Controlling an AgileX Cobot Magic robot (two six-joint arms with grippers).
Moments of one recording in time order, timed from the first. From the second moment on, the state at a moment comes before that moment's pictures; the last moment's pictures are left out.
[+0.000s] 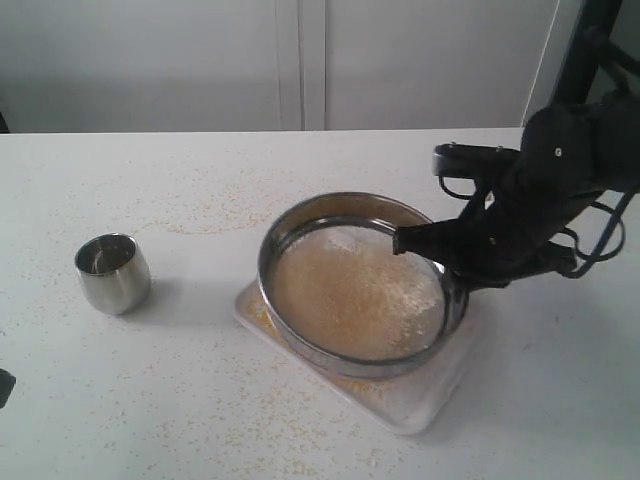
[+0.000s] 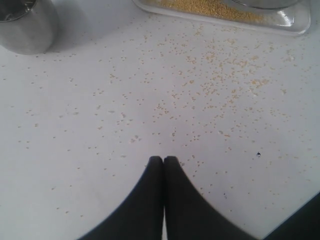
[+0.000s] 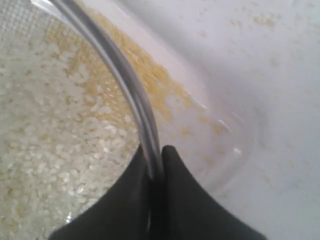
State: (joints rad) left arm -0.30 0.69 -0.55 -0.38 0.91 0.42; right arm 0.34 1.69 -1.02 0.10 0.59 0.29
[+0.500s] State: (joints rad) left arm -0.30 0.69 -0.55 -0.38 0.91 0.42; right arm 0.33 1.70 -1.01 0.01 0.65 0.49
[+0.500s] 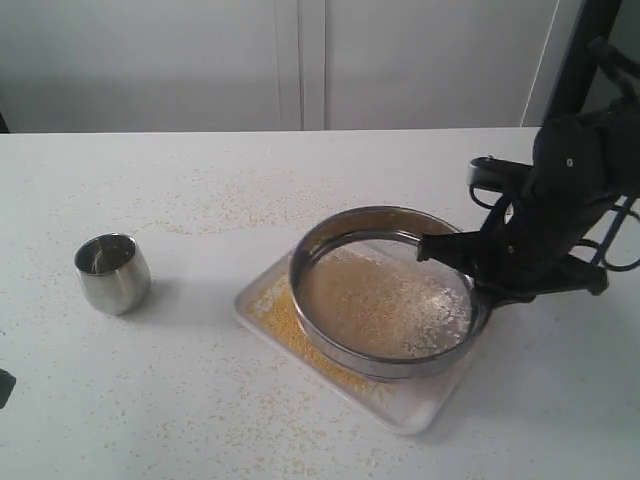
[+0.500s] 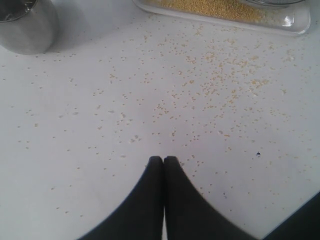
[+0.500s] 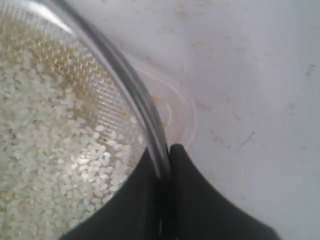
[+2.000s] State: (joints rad) left arm -0.30 0.69 -0.55 -0.38 0.91 0.42; right arm 0.29 1.73 -1.04 0.14 0.58 0.17
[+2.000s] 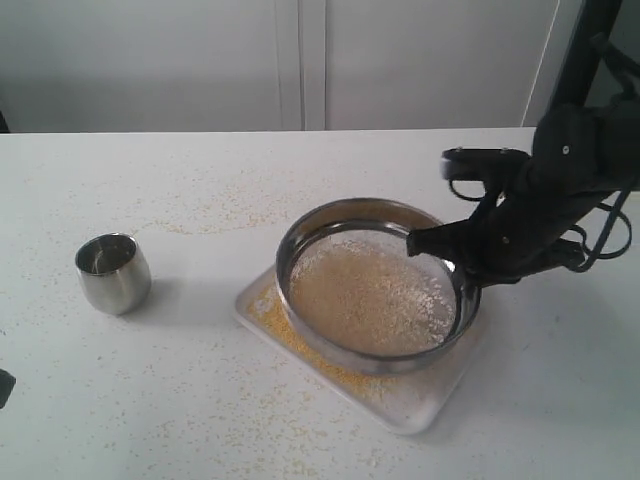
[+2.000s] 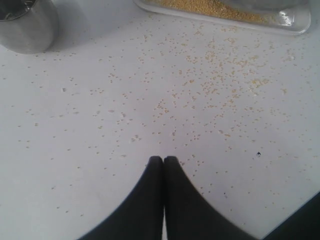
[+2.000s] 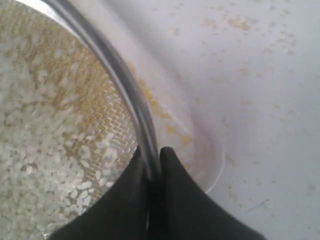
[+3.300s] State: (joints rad) left arm -0.30 0.69 -0.55 -0.38 0.91 0.42; right arm 0.29 1.78 -1.13 0.13 0.63 0.21
